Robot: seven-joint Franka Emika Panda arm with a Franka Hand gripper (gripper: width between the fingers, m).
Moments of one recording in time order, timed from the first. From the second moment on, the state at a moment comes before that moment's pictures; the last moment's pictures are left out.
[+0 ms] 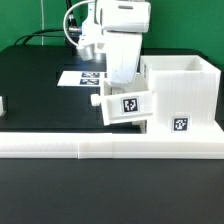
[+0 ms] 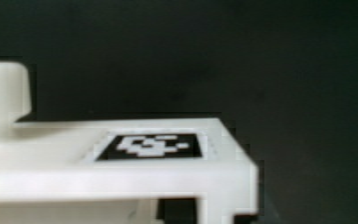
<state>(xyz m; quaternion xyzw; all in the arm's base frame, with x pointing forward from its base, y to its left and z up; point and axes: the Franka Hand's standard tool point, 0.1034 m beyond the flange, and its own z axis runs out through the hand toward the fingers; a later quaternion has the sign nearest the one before) 0.552 -0.001 0.047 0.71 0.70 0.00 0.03</state>
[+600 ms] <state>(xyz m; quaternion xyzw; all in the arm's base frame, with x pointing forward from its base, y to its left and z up) 0.550 0.008 0.048 0.73 0.68 -0.02 0.05</state>
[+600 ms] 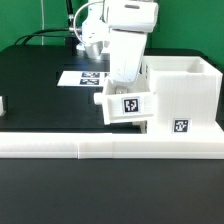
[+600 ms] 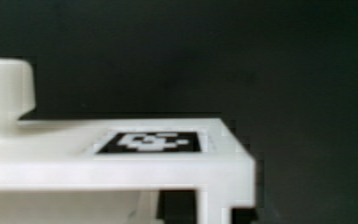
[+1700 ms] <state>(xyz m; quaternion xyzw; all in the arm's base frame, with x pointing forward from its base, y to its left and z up) 0.557 -0.009 0.089 0.74 0.67 -0.06 0.06</state>
